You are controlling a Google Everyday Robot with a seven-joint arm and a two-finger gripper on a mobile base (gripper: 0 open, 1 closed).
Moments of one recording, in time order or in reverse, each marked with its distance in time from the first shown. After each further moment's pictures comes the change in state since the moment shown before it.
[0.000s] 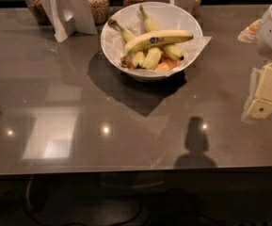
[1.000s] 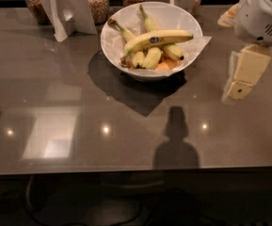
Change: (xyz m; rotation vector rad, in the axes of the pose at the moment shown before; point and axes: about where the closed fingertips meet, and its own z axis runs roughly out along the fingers) arm -0.036 -0.029 0.002 0.045 -0.043 -0.084
